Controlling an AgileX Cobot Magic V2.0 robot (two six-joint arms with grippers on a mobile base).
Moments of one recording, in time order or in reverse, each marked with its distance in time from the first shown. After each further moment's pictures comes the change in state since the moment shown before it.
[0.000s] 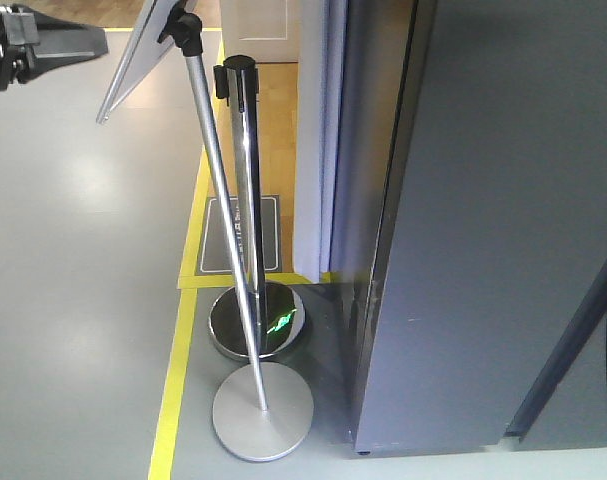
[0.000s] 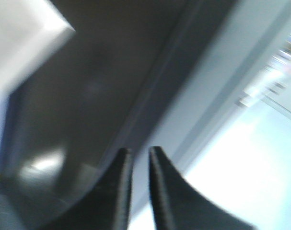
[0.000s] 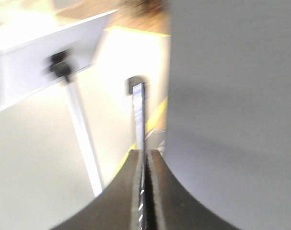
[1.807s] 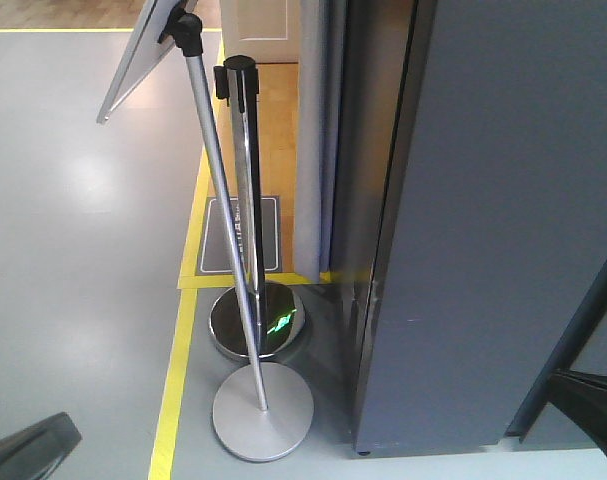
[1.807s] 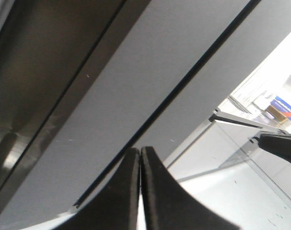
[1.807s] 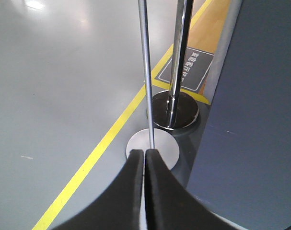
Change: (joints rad) left arm 0.000 -1.258 1.390 -0.264 0.213 -0.001; right arm 0.000 -0.941 1.203 0.001 -0.015 -0.120
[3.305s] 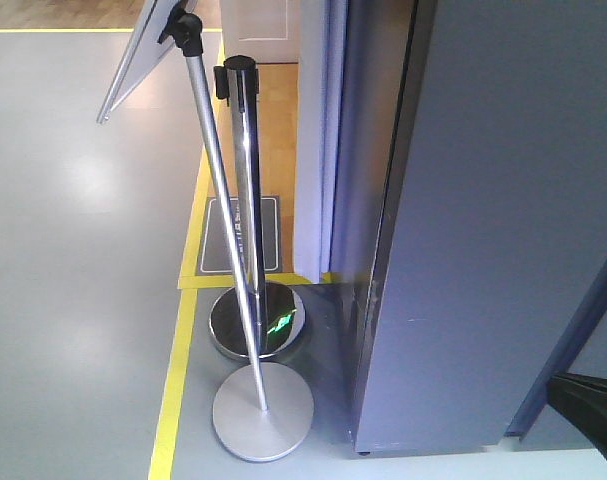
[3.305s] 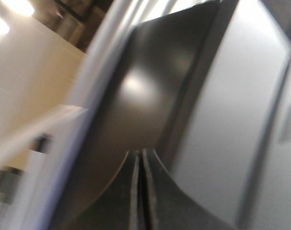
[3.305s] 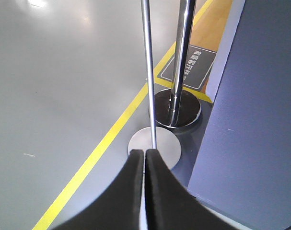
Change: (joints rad) left arm -0.018 0.000 0.001 -0.950 0.115 0.985; right arm 0.000 0.000 0.000 0.000 0.008 0.000
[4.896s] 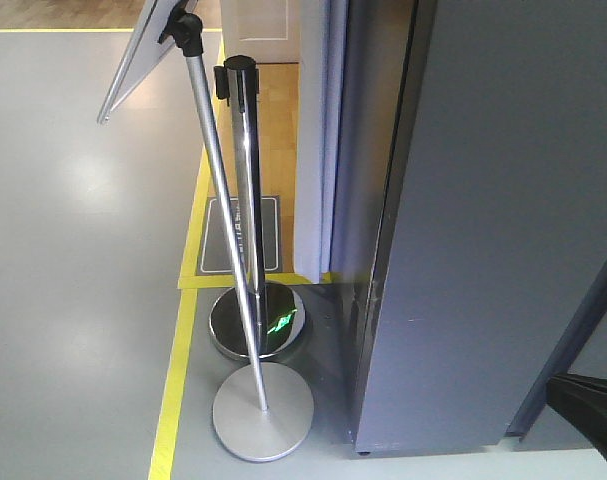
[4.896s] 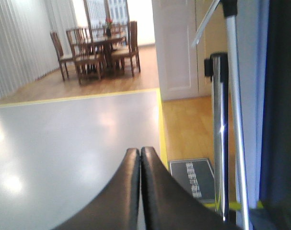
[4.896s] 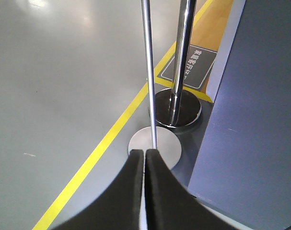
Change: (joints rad) left arm -0.029 -0.358 0.116 -0.265 0.800 0.914; right arm 0.000 0.000 0.001 0.000 0.001 0.000
